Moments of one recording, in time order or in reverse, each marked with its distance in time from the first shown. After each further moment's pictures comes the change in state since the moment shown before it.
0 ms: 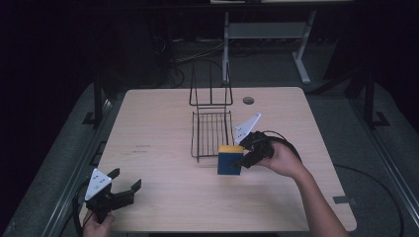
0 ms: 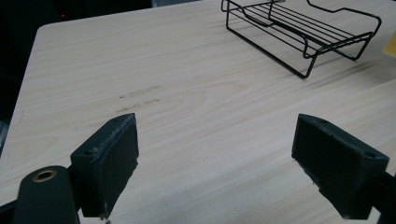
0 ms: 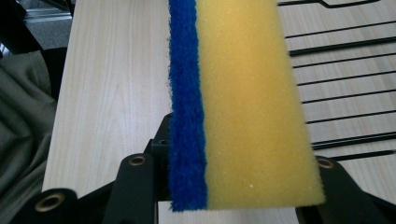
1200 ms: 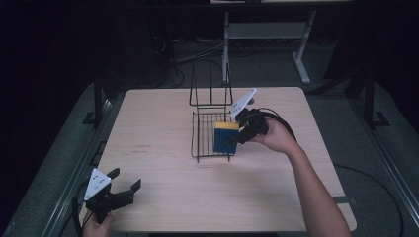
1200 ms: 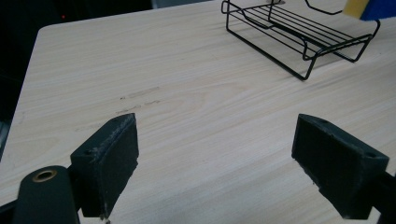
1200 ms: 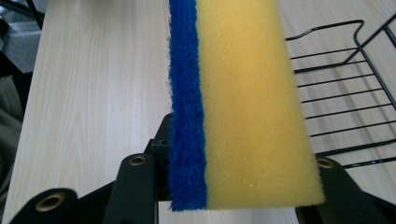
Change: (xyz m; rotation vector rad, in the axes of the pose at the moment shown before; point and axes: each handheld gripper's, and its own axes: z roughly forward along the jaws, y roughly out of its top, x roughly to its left) left arm 0.000 0.001 -0.001 -0.005 0.000 -0.004; right arm -0.052 0.032 -0.016 -0.018 -0.032 0.027
